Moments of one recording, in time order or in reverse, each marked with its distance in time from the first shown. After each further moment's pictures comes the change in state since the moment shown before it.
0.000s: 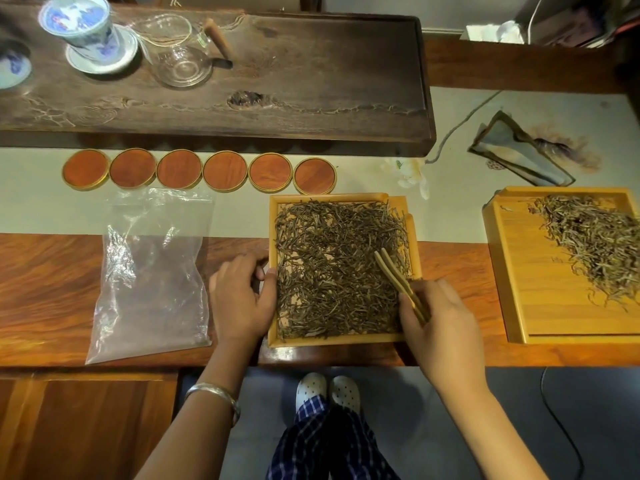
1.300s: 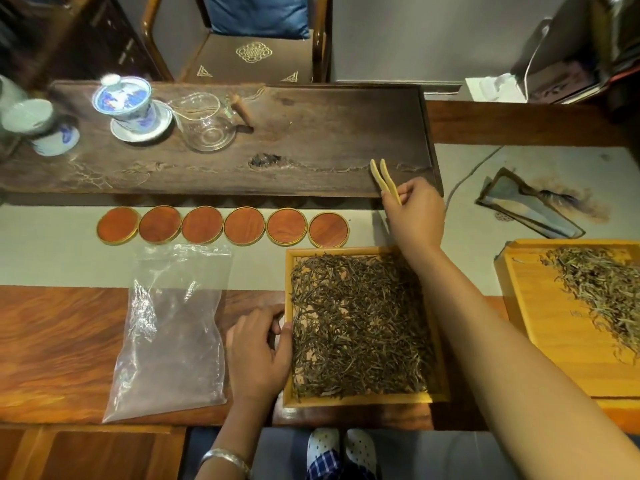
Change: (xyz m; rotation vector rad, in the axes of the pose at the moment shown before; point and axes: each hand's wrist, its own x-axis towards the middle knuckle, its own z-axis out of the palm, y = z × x) left_hand 0.001 0.004 -0.004 -0.002 -0.008 0.003; right_hand 0.218 -0.041 0.036 0.213 0.244 0.202
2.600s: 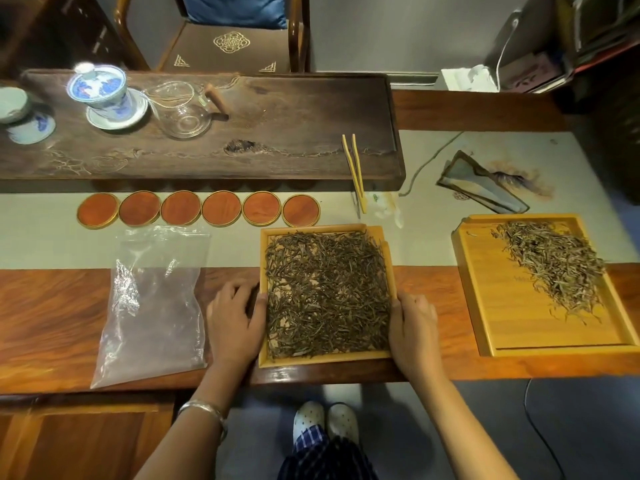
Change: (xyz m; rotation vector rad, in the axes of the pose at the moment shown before) left_hand -0.002 -0.001 0.002 0.071 -0.070 -0.061; right_hand -0.173 0.109 -0.070 -0.131 -0.263 -0.020
